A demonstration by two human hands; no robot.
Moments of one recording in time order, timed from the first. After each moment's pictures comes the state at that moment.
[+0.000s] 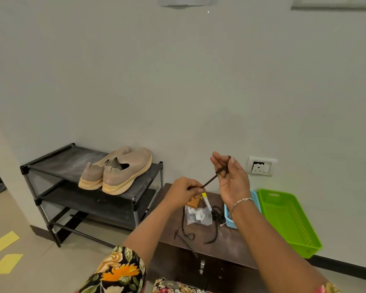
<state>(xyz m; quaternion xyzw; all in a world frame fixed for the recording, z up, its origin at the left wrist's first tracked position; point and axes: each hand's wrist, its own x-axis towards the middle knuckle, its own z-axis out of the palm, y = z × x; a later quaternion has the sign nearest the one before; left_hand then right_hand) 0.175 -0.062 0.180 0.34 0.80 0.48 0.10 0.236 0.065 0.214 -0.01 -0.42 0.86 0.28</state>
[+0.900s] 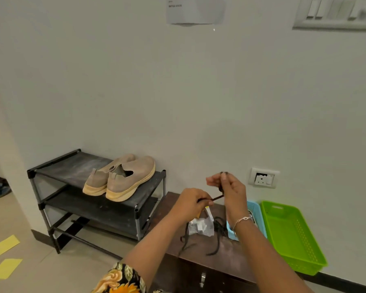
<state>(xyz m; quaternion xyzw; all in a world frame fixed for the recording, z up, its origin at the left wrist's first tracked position) 0.200 -0.059 0.195 0.39 0.81 0.44 0.03 0.248 0.055 0.209 -0.04 -0.64 0.70 0.31</state>
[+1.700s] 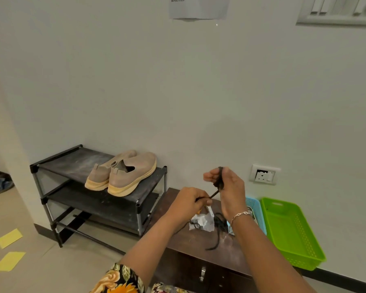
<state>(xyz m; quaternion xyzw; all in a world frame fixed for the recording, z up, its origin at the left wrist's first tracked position) 0.211 -0.071 0.194 0.38 0.81 0.44 0.04 0.252 0.040 0.219 -0.04 -0.58 0.76 0.29</state>
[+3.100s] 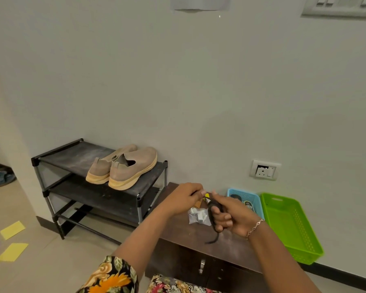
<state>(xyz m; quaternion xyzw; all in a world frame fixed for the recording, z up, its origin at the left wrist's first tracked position) 0.199 -0.082 0.190 0.41 0.83 0.37 0.07 0.289 0.061 0.196 -0.10 -0.63 0.76 -0.14</state>
